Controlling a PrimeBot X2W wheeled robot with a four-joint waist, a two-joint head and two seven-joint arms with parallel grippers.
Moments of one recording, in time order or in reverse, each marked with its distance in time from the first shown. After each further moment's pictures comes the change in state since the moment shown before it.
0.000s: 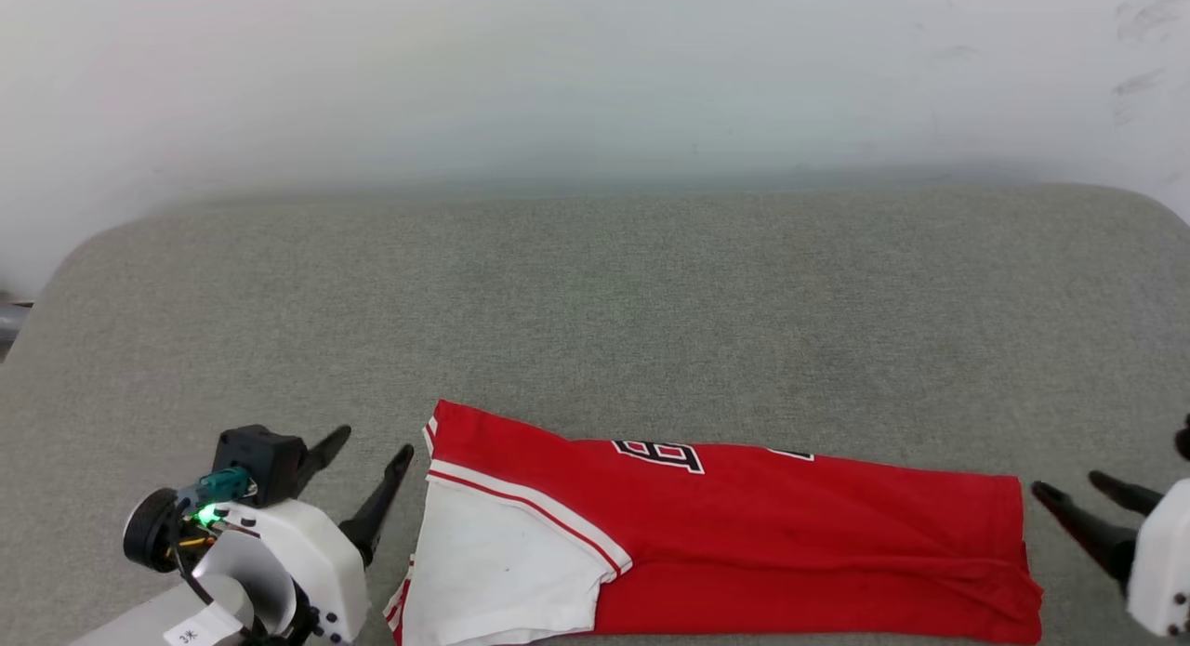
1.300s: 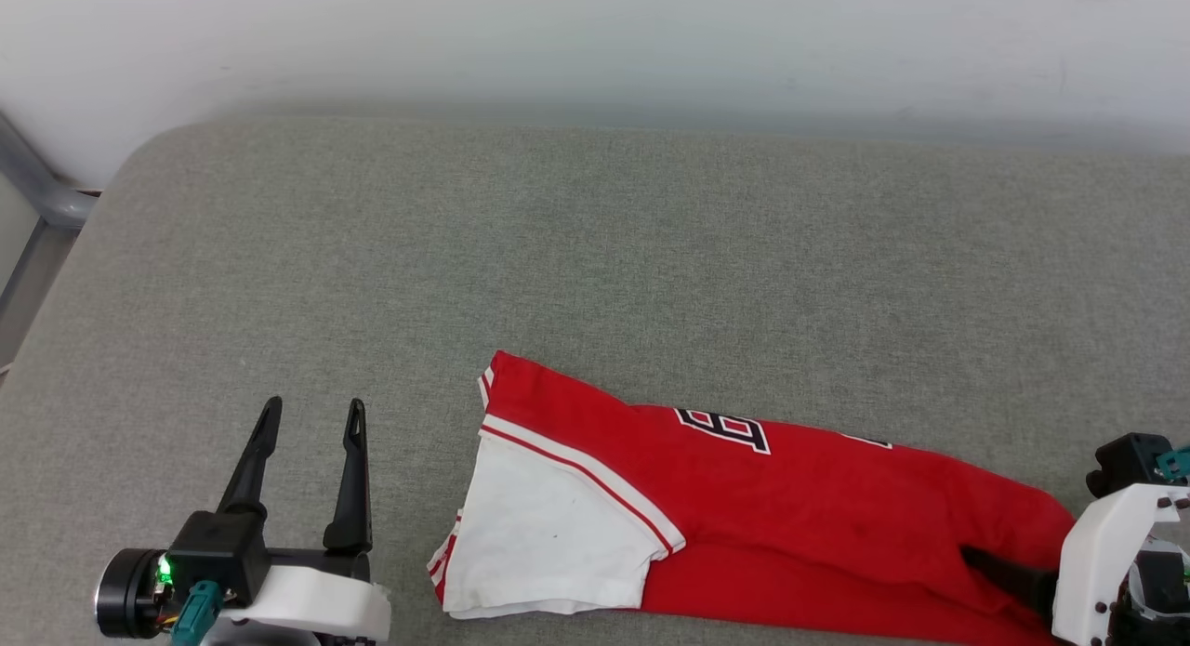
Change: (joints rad) left arm 0.537 -0.564 0.995 -0.176 0.860 -0.075 -0.029; right arm -0.037 0.154 -0.020 0.154 0.114 -0.002 0.284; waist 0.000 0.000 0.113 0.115
